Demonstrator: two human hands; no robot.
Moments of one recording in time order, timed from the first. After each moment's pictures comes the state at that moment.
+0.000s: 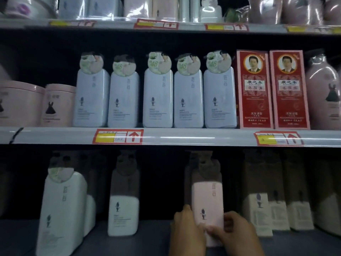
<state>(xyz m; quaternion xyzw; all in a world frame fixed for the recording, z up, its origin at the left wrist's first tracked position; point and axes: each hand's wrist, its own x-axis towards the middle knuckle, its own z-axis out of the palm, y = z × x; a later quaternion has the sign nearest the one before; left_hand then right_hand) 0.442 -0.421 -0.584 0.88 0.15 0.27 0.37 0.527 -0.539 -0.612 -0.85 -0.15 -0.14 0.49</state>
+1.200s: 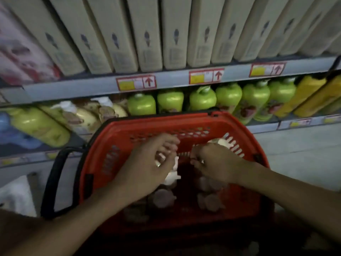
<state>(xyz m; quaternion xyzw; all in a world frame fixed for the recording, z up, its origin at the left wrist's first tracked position) 0.193 -0.423 -0.923 0.88 0.02 0.04 0.48 0.296 -0.618 -0.975 -0.91 -0.39 0.15 0.08</state>
